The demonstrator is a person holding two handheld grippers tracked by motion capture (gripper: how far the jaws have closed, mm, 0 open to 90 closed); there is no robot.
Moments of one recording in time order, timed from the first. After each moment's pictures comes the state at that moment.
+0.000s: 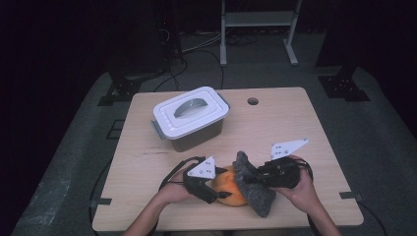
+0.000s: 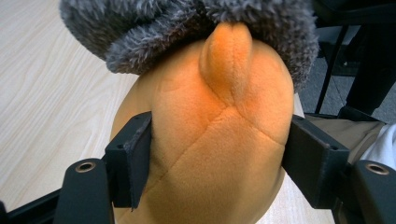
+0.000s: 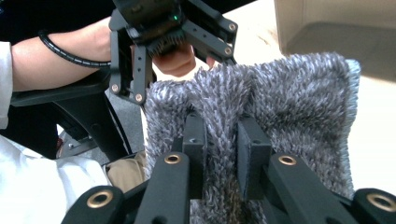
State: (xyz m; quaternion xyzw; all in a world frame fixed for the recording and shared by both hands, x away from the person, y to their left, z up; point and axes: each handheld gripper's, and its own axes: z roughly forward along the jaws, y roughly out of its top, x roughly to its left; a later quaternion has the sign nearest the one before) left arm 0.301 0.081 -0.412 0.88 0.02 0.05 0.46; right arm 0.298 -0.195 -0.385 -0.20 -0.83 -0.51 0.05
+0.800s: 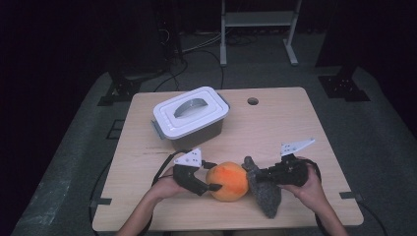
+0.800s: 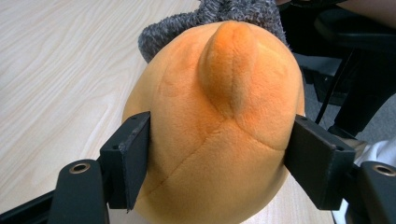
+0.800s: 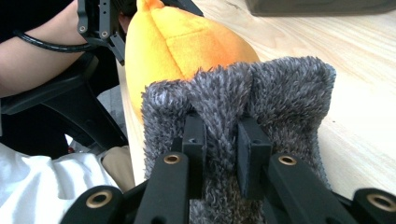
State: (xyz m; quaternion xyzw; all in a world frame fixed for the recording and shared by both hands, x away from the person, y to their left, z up) left arm 0.324 0.112 -0.420 0.86 0.09 0.00 0.50; right arm 0.316 -0.228 -0.416 -0.27 -0.83 -0.49 0.09
